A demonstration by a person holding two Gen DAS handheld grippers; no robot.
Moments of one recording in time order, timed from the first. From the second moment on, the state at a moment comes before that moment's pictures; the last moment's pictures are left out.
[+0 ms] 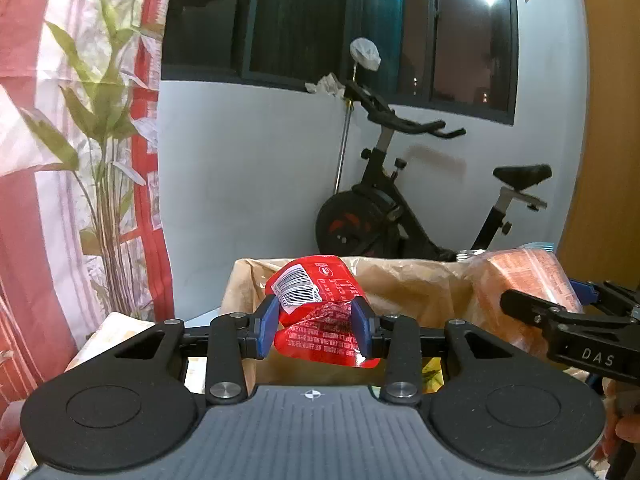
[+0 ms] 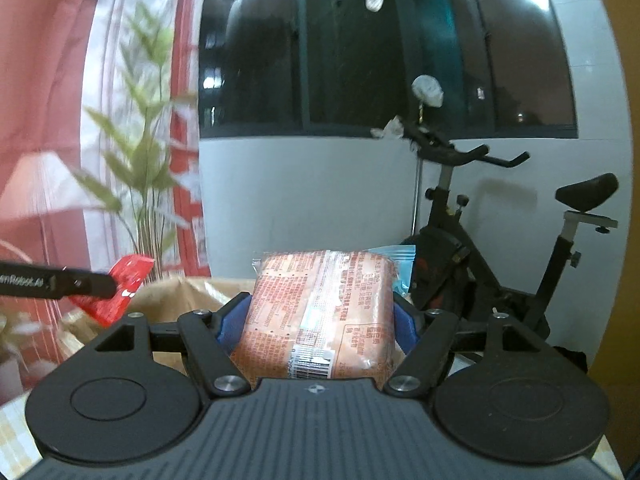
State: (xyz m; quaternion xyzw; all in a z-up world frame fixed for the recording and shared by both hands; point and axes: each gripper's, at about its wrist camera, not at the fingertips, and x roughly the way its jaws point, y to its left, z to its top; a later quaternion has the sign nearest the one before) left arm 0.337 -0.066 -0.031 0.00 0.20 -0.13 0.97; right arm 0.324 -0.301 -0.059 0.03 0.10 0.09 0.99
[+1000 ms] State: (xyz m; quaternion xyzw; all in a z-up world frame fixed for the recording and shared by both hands) left arm 0.245 -0.019 -0.050 -0.01 0.24 -0.14 0.96; right arm 0.237 -0.325 -0.074 0.11 0.13 0.12 0.98
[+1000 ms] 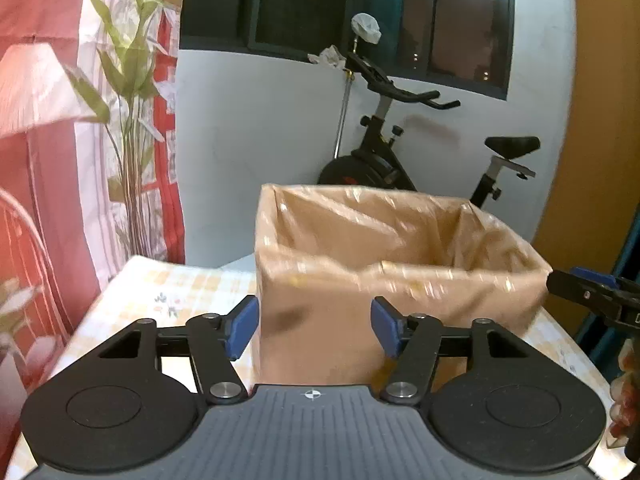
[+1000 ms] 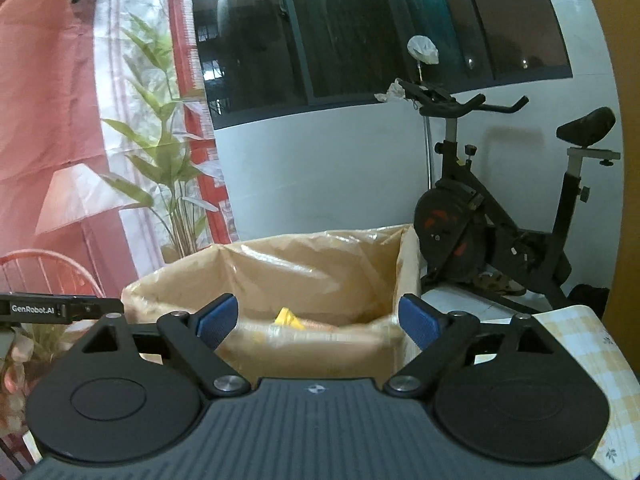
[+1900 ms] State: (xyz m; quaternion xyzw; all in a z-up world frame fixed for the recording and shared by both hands) left arm 0.265 -0.064 -0.181 -0.01 0.40 -0.16 0.90; right arm 0.197 -0.290 -0.208 0.09 0.24 0.09 0.96
